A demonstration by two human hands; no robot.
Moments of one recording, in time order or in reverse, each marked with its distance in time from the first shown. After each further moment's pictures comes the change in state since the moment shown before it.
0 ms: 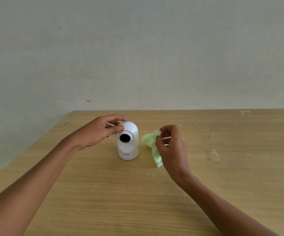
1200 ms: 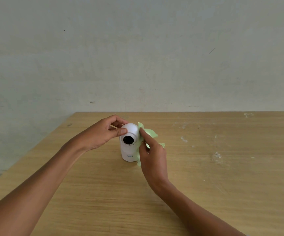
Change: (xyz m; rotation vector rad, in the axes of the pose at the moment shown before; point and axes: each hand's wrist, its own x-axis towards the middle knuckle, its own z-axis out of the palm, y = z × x) left_hand 0.006 -0.012 0.000 -0.018 0.054 0.005; right_hand -0.022 -0.017 0.052 0.064 -0.124 0.072
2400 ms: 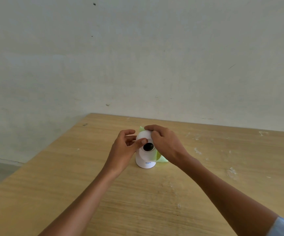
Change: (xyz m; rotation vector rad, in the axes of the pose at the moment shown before) left_hand -0.028 -0.020 0.056 -0.488 0.427 -0.082; right_hand 0.058 -0.046 -0.005 -0.333 -0.312 -0.030
